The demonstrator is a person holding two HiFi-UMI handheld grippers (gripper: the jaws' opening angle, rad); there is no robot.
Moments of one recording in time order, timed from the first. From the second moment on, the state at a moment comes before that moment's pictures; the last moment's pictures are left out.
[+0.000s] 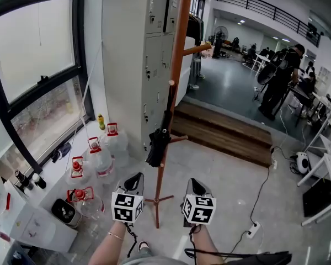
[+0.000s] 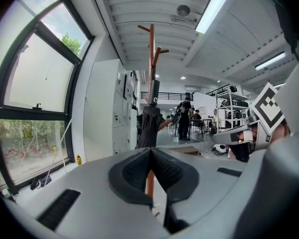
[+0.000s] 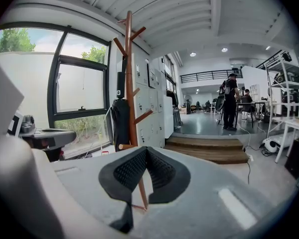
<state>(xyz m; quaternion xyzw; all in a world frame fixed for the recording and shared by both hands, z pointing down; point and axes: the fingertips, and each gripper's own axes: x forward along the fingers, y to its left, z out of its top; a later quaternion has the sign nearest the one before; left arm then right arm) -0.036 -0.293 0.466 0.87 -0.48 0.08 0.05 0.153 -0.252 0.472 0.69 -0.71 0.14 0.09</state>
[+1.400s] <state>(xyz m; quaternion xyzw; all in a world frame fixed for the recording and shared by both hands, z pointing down) -0.016 -0.376 0.472 0.87 -0.49 0.05 0.09 0.182 -0.331 0.469 0.69 -0.71 0.12 0.10</state>
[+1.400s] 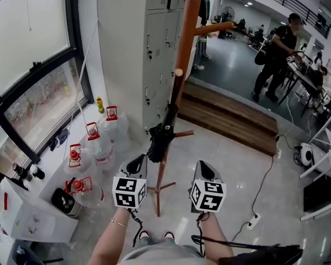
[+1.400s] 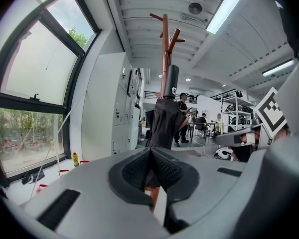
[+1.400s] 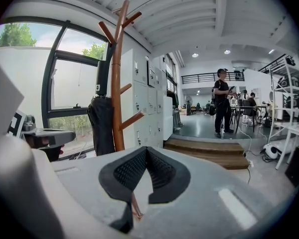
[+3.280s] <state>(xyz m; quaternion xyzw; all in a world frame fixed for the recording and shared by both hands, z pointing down) 0.039 -0.419 0.479 0.90 -0.42 0.09 0.10 0.226 -0.330 0.497 0.72 -0.67 0.15 0.11</state>
